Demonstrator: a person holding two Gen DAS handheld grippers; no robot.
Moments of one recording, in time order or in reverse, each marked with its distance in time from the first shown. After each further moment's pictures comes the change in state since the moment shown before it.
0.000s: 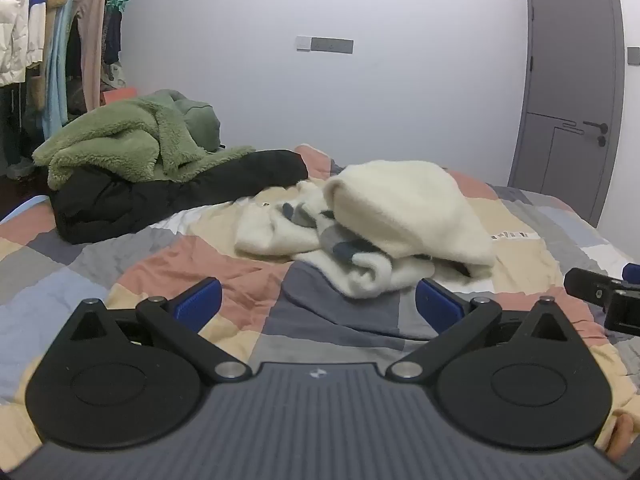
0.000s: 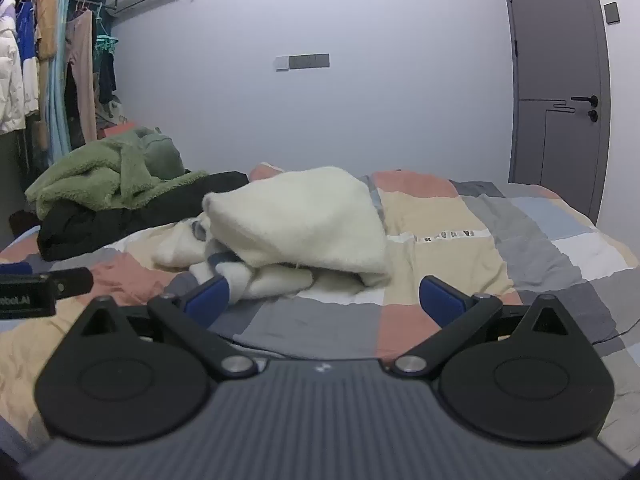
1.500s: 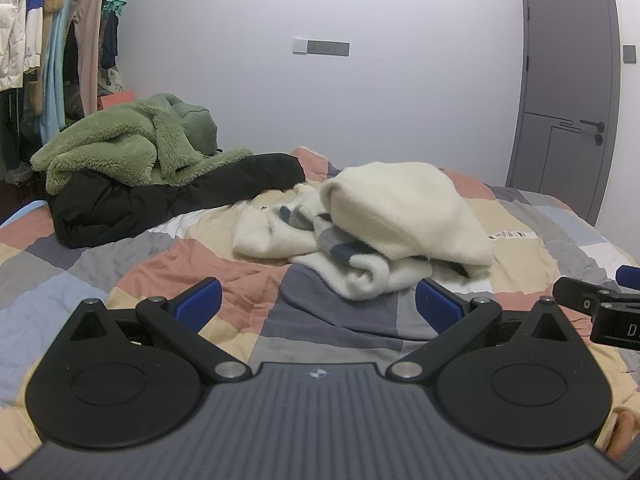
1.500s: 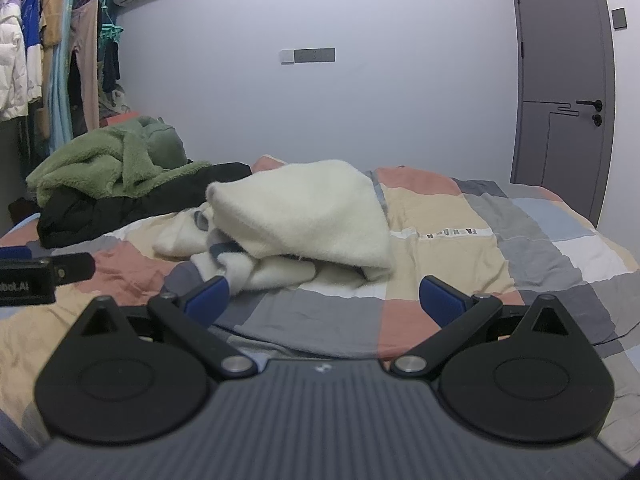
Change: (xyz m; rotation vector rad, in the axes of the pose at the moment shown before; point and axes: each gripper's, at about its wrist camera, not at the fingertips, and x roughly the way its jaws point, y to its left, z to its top) left arm -0.001 -0.003 0.003 0.013 -0.003 0.002; right arm 0.003 0.007 -0.005 -0.028 0.021 0.005
